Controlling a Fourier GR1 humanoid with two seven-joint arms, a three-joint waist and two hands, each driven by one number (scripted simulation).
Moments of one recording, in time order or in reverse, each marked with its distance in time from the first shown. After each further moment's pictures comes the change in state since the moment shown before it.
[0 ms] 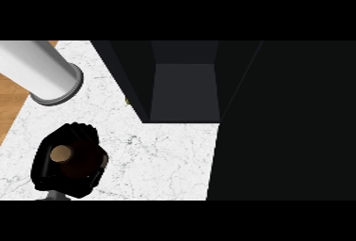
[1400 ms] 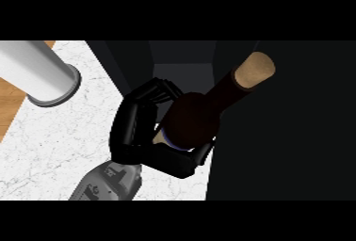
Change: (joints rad) left arm -0.445 -0.085 -0.498 -0.135 -0.074 0.686 0.436; right arm 0.026 0.006 -0.068 0.008 -0.029 0.058 -0.033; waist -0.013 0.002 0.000
